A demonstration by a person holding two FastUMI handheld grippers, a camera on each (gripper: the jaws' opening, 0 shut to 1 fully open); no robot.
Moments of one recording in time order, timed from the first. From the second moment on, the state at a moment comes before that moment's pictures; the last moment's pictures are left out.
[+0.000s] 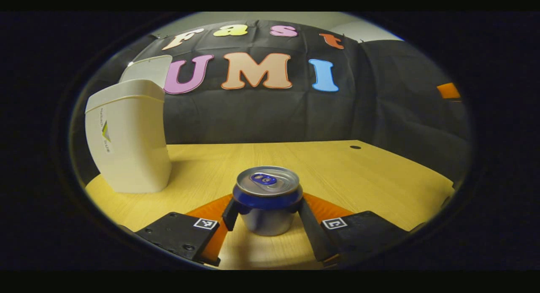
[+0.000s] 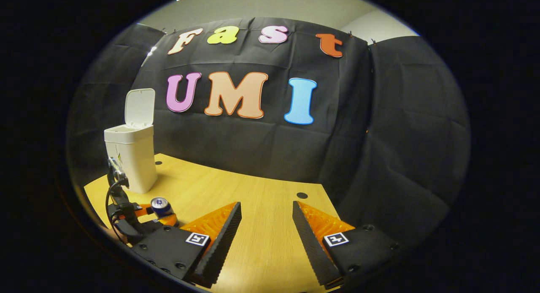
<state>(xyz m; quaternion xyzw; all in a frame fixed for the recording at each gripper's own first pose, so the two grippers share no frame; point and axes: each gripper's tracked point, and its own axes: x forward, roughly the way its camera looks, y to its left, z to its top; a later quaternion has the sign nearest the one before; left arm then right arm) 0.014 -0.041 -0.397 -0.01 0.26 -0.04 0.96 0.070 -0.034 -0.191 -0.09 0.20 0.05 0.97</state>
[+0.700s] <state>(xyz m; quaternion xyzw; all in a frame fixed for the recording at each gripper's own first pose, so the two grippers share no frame) 0.085 0.104 -0.162 0.04 0.15 0.02 0.99 0.057 0.027 -0.160 0.01 0.18 0.06 0.98</state>
